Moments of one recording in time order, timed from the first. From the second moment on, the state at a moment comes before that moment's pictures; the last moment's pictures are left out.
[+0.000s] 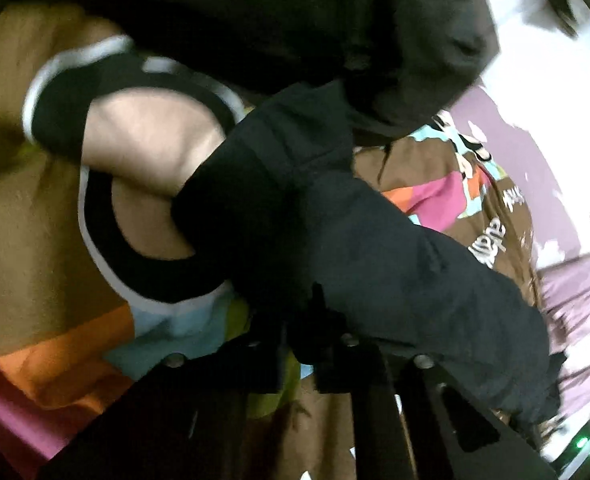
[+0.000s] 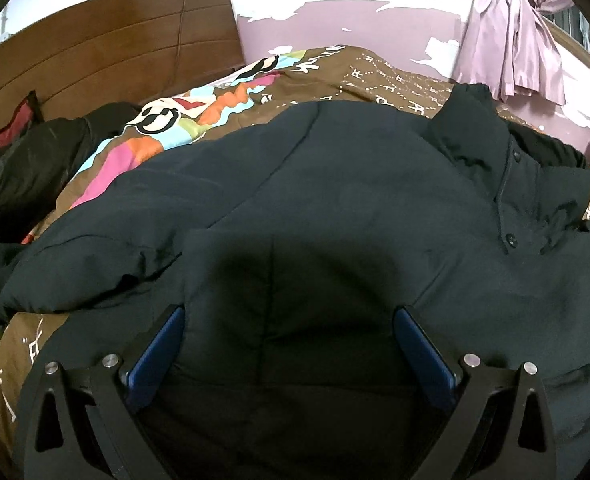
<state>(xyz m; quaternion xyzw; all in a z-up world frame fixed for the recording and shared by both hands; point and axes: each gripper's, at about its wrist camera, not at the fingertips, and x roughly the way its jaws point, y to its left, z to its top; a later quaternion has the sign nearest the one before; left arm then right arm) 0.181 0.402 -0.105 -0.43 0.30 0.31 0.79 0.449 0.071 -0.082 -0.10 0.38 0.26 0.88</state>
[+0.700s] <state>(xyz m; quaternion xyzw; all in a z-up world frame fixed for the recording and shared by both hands) 0.206 0.211 0.060 -0.03 0.13 0.14 0.98 0.419 0.003 -0.034 -0.04 0.33 0.30 0.89</state>
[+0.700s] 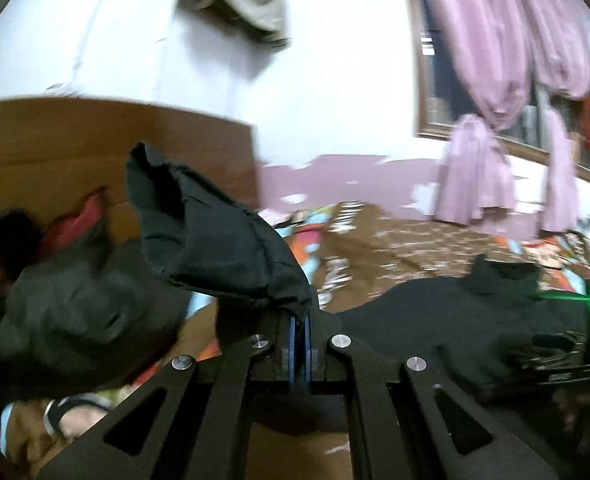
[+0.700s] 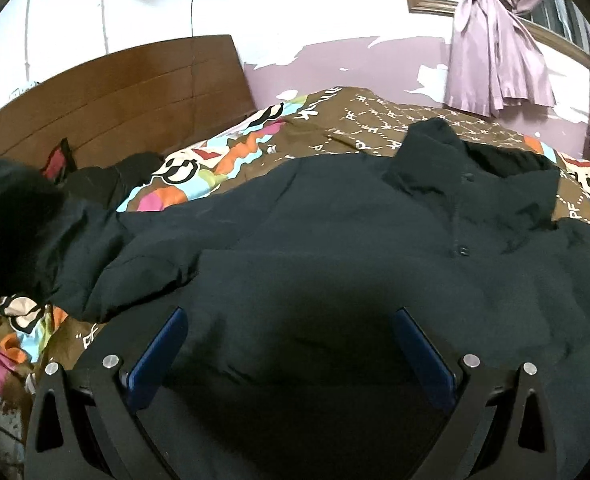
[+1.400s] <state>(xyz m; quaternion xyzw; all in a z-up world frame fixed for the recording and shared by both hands) 0.362 0.012 -0.006 0.11 0.38 -0.15 0.91 0.434 -0.154 -0.022 0.09 0.31 0.22 0.92</state>
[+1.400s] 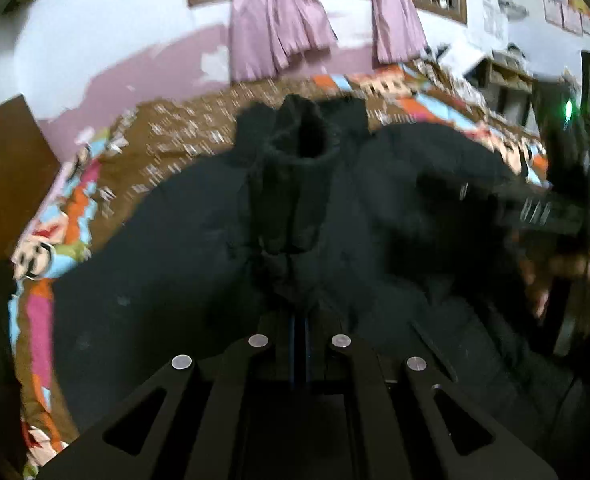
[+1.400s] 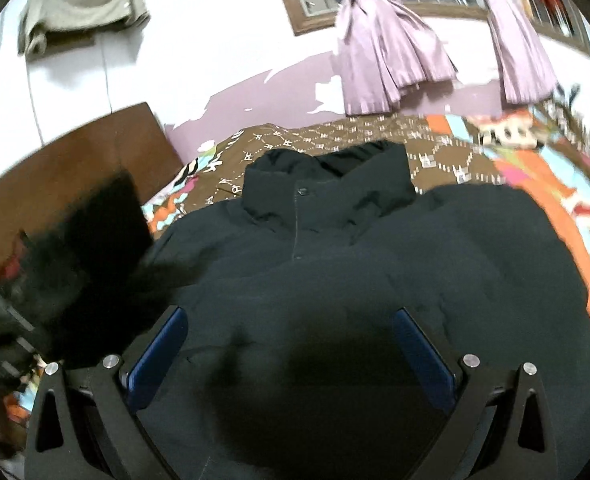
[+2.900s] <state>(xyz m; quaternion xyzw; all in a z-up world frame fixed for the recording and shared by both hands) 0.366 0.006 0.000 0.03 0.34 -0.17 0.92 0.416 -0.268 0.036 0.22 0.27 0.22 0.91</state>
